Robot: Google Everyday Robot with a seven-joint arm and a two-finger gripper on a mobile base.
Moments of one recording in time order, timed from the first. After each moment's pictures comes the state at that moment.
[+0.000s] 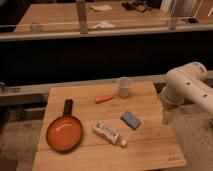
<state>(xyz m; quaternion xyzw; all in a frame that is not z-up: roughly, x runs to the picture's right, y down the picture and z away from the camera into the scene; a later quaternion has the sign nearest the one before) 0.285 0.105 0.684 -0.28 0.02 0.02 0.96</state>
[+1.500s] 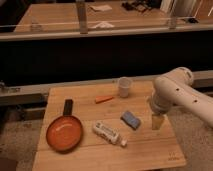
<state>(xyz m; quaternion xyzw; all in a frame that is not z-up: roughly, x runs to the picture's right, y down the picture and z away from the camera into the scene) 0.230 0.132 0.677 -0.29 -0.01 0.01 0.96</state>
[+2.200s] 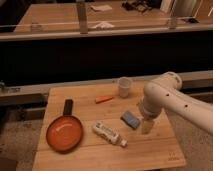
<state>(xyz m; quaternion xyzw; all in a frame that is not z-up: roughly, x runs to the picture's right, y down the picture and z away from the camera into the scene) 0.177 0.148 0.675 -0.29 -0.05 -0.02 0.96</state>
